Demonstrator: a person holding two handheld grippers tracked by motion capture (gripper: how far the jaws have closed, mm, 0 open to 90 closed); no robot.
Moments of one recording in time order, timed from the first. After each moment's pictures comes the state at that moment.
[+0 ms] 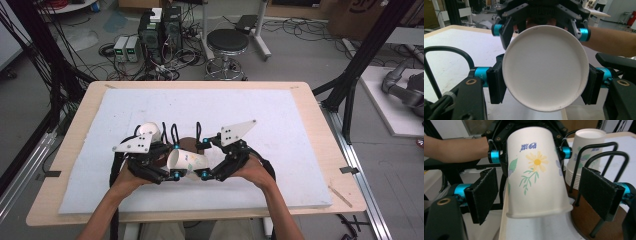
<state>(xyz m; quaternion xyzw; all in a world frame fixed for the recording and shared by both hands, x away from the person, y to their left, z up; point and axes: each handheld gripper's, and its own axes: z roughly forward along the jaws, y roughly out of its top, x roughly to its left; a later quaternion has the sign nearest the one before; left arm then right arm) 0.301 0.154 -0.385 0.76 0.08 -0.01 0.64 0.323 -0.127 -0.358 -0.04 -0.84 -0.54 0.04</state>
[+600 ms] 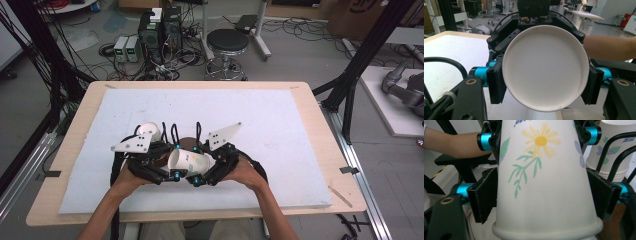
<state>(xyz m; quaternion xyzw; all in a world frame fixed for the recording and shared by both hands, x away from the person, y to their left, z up) 0.299 0.152 -0.378 0.75 0.06 -0.02 0.66 0.324 -0.104 -0.374 -0.02 -0.85 -0.52 0.09</state>
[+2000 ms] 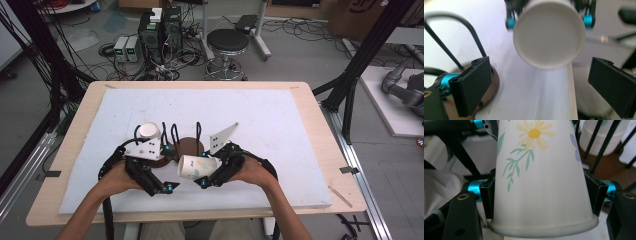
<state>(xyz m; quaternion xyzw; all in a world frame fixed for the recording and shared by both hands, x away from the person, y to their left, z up) 0.289 0.146 -0.365 0.89 0.08 0.02 0.45 0.320 -0.114 -0.365 -0.03 -0.91 -0.40 0.07</state>
